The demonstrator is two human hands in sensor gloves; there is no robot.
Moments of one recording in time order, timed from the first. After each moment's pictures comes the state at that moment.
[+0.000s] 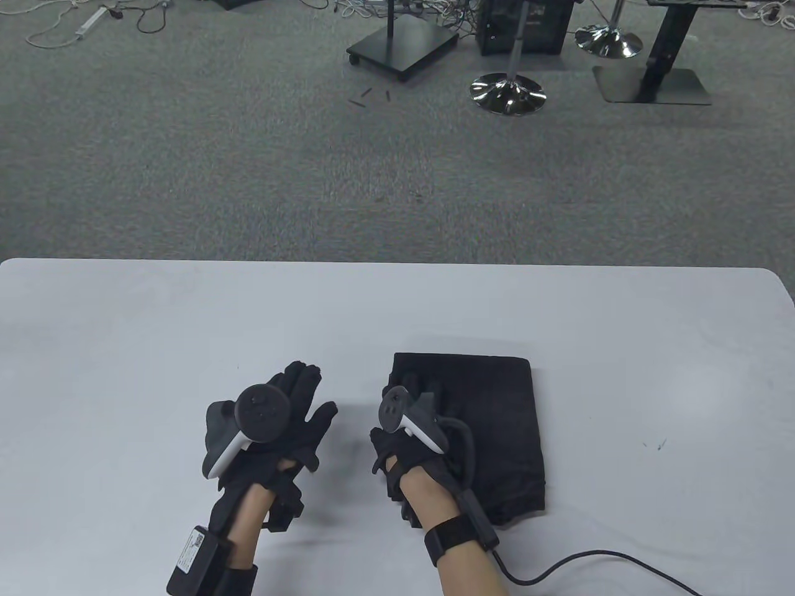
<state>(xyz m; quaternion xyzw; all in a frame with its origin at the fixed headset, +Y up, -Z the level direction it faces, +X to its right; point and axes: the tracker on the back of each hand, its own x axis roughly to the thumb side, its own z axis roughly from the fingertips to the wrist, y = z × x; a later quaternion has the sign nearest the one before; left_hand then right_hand) -0.205 -0.692 -0.319 -0.06 -0.04 0.25 0.97 0.022 -0.794 -0.373 -0.01 0.21 0.97 0.08</state>
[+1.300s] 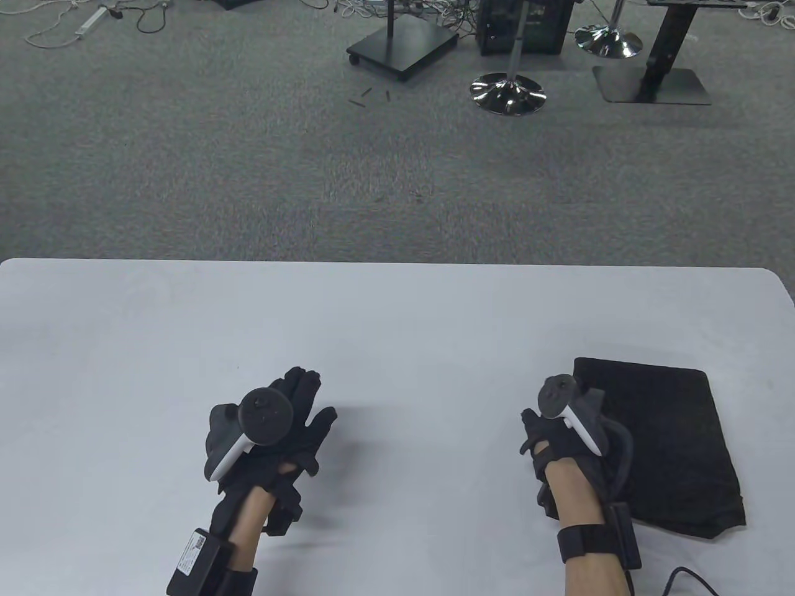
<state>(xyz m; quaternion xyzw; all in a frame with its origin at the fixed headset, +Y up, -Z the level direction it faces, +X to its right) -0.203 -0.700 -0.318 -0.07 -0.04 0.23 0.97 0.219 -0.741 -0.370 -0.13 0.12 0.98 0.10</state>
